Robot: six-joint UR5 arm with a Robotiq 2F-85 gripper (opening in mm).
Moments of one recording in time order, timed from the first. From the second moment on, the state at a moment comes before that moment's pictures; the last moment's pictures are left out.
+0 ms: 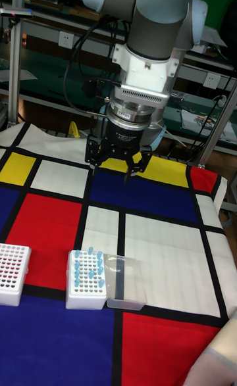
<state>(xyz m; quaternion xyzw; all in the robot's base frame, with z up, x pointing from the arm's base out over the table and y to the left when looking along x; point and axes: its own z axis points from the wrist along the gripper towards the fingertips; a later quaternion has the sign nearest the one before) 0.528 -0.008 0.212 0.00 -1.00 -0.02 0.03</state>
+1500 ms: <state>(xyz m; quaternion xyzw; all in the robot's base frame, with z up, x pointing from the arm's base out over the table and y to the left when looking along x) 0.578 -0.043 0.230 0.01 -1.00 -0.02 -0.02</state>
